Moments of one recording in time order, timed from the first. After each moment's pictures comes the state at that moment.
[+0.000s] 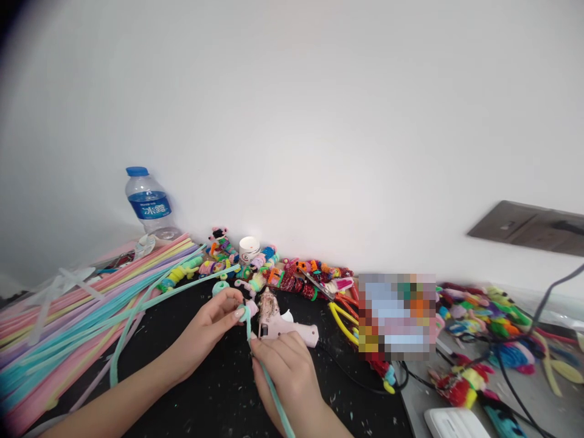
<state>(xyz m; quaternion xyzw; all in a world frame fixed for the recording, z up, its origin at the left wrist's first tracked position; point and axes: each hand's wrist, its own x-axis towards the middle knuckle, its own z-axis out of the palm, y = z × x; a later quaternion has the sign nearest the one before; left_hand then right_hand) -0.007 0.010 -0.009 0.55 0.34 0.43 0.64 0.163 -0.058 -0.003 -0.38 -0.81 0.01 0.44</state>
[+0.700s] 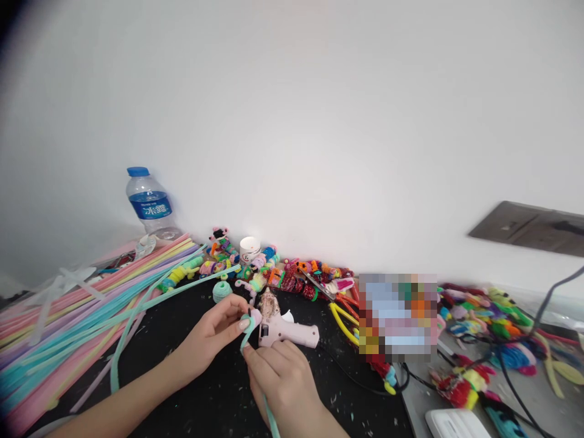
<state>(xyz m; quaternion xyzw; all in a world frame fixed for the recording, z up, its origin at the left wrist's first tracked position) -0.005 0.005 -0.005 0.62 0.30 0.39 0.61 0.159 -0.055 -0.021 -0.37 -0.85 -0.05 0.39</state>
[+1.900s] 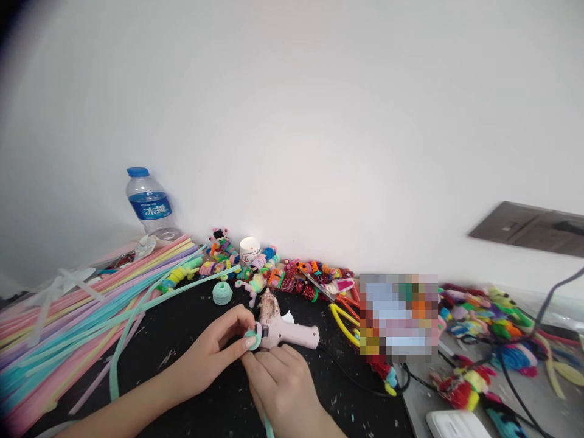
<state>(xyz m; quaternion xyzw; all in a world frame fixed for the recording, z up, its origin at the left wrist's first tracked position) -0.002 -0.007 0.000 0.71 0.31 0.36 0.52 0.159 -0.056 -0.019 -0.36 -0.86 -0.06 0.35</state>
